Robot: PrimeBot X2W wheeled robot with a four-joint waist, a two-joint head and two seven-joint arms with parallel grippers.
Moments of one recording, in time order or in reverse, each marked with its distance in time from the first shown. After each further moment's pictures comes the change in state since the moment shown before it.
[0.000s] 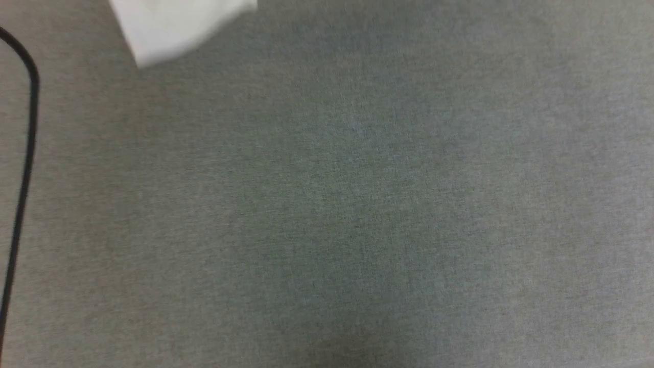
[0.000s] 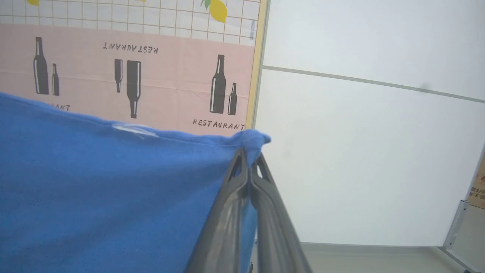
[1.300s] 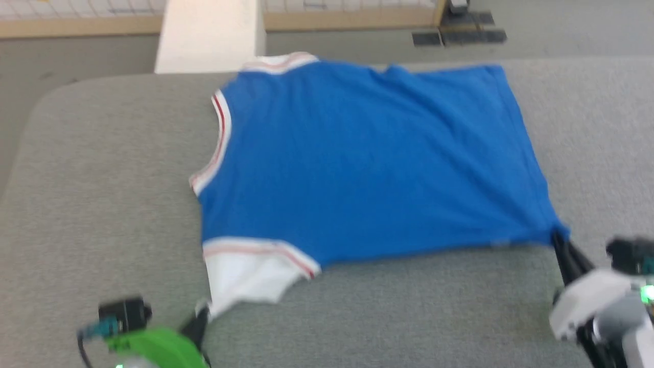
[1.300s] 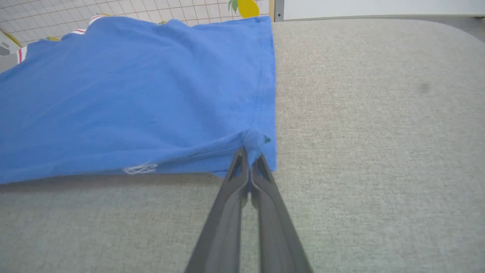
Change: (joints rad) left arm 1.661 0.172 -0.175 -0.281 -0.284 0.113 0.131; right arm 1.205 0.079 0.028 -0.075 0.054 0.000 0.000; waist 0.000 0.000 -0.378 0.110
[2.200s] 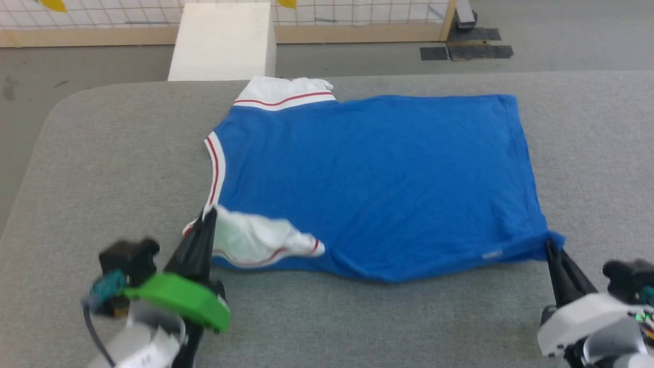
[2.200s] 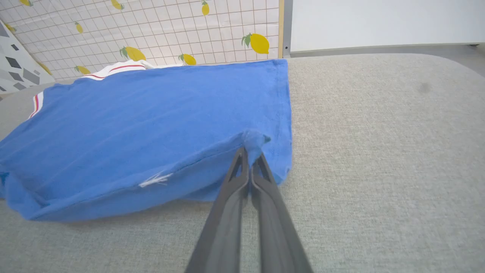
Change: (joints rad) left arm -0.181 -0.037 -0.026 -0.010 0.248 -0.095 -0.264; right arm 0.165 0.116 -0.044 -0.250 -0.070 0.000 -0.002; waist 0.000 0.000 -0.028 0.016
